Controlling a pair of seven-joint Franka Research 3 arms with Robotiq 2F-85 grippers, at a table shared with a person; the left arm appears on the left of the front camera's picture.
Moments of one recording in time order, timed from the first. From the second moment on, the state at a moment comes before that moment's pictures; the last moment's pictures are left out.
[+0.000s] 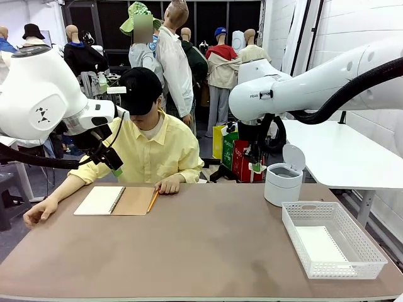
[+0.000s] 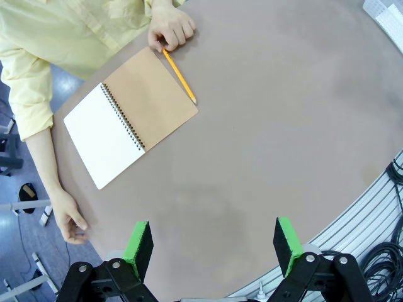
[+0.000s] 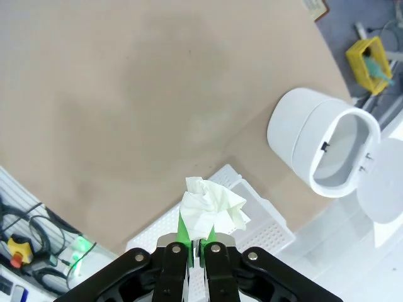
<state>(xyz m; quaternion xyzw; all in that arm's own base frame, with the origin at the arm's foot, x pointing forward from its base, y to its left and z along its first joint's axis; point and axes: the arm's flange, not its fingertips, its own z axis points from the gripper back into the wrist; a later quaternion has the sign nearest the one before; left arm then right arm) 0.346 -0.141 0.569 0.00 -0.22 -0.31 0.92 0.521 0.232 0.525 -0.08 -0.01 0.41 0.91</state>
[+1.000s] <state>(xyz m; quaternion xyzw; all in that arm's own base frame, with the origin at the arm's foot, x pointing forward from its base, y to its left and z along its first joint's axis) 0.346 -0.141 0.569 0.00 -0.22 -0.31 0.92 0.592 0.169 0.503 -0.13 -0.07 0.31 0.94</state>
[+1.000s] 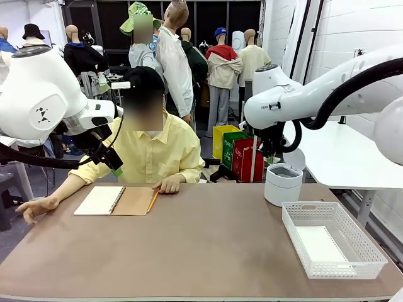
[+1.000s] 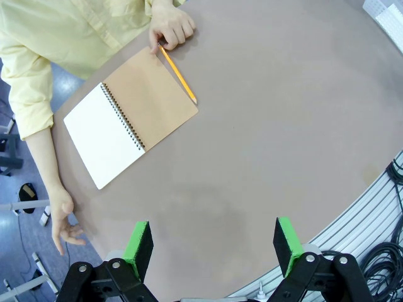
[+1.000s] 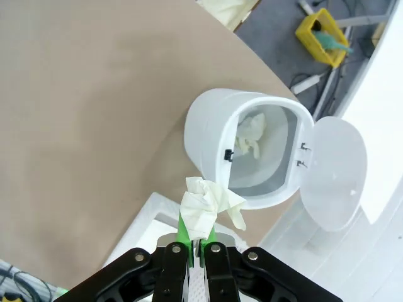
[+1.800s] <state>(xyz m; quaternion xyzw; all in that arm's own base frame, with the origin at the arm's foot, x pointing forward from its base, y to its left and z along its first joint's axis) 0.346 -0.141 0.569 0.00 -0.22 -0.31 0.92 0.650 0.129 0.478 -0.18 -0.07 0.25 0.95</state>
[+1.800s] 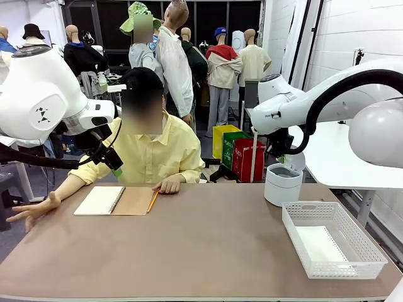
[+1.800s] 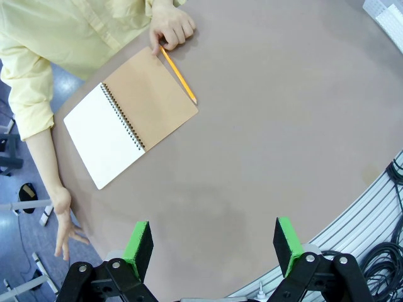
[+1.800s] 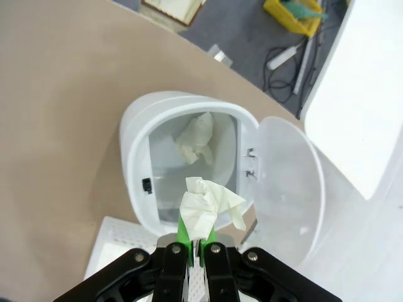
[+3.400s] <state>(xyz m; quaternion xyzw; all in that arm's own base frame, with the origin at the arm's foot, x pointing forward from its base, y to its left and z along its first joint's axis) 0.346 -0.141 0.569 0.00 -0.22 -0.31 0.92 0.667 0.136 0.472 -0.18 -0.02 0.22 0.96</state>
